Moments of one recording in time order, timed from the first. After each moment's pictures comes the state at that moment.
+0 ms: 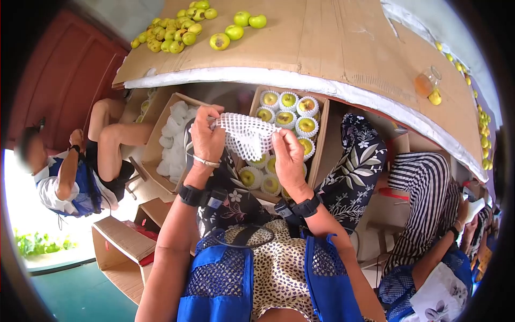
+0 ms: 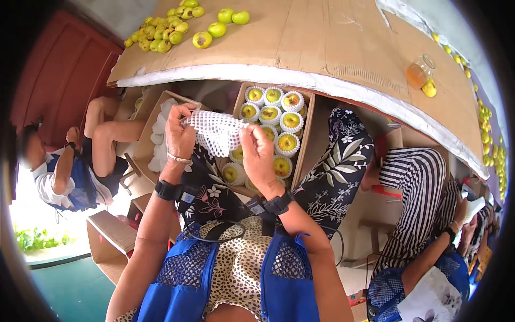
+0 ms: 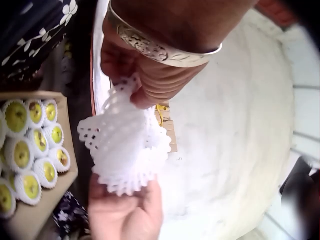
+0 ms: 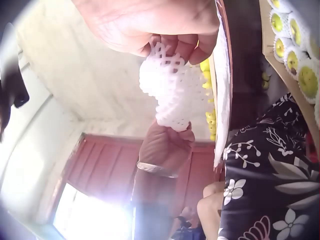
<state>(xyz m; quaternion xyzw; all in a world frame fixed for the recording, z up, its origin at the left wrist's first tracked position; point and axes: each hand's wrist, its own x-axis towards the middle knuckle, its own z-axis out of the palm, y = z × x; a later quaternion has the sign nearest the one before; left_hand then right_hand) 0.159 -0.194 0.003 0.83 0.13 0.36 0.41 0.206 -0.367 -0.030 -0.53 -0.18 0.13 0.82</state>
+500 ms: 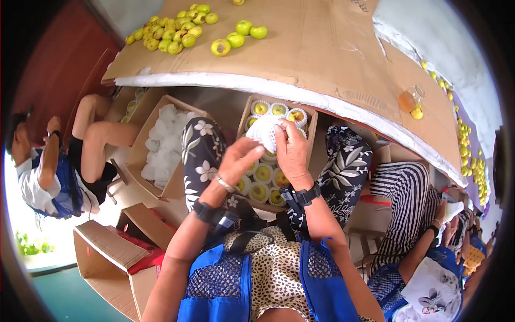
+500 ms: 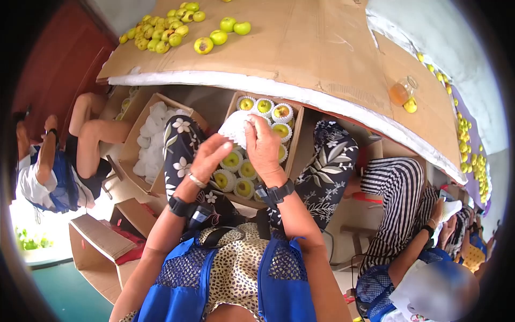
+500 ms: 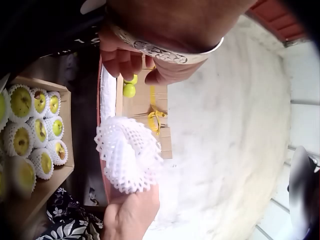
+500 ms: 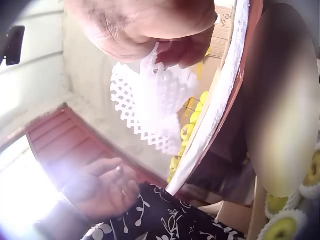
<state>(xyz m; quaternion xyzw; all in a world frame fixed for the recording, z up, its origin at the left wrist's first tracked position) 0.138 -0.244 -0.016 0.64 0.16 0.10 0.74 0.237 -0.363 -0.023 -0.75 -0.29 -0.11 0.58</state>
